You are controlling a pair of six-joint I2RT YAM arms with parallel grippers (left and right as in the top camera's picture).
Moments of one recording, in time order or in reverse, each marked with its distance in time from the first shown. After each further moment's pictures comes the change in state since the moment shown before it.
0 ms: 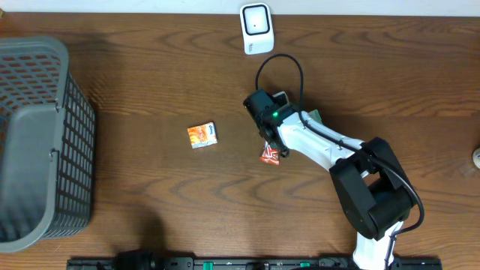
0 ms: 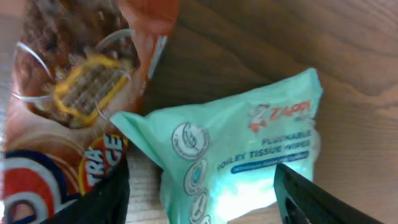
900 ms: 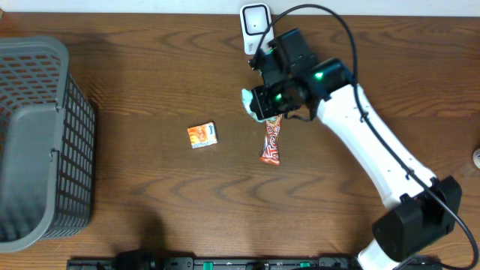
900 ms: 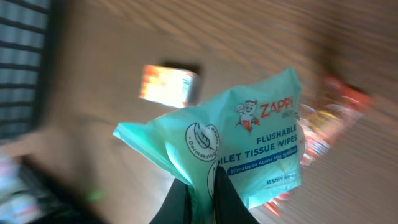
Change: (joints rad) left arm 0.000 0.000 0.000 0.000 0.000 0.000; right arm -0.126 -0.189 0.411 -0.287 -0.915 -0.095
